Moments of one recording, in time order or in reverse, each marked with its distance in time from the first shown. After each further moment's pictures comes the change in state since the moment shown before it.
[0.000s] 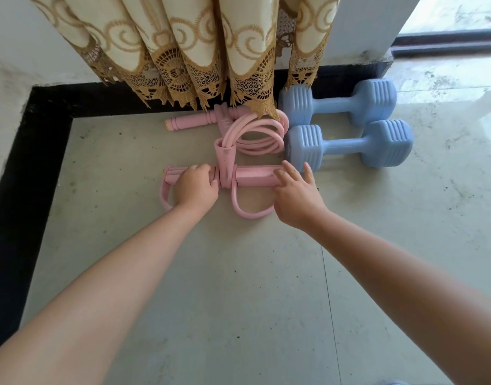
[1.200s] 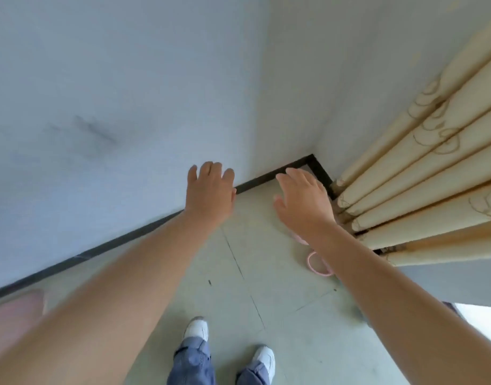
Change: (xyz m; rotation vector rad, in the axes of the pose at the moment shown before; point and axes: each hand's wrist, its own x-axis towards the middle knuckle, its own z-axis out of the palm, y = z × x) left_hand -0.448 0.011 -0.519 0.075 0.126 -0.822; right_hand -0.320 -0.285 -0.516 -0.166 -0.056 -0.872
